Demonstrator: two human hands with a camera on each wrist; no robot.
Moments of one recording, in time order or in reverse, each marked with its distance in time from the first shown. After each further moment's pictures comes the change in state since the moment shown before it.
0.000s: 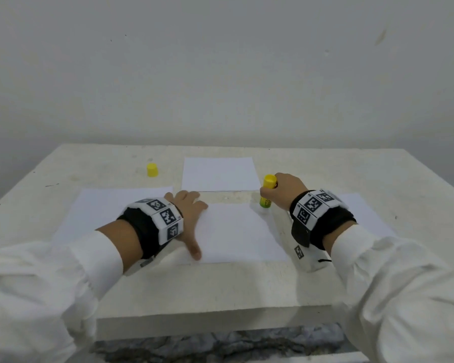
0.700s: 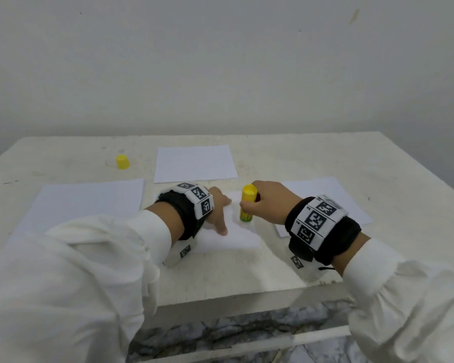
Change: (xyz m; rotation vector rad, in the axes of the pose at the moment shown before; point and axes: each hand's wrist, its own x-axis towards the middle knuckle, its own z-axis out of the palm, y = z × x) left_hand 0.053 0.089 -0.032 -0.092 -0.094 0.073; right_hand -0.052 0.027 -0.007 0.025 -0.156 -0.211
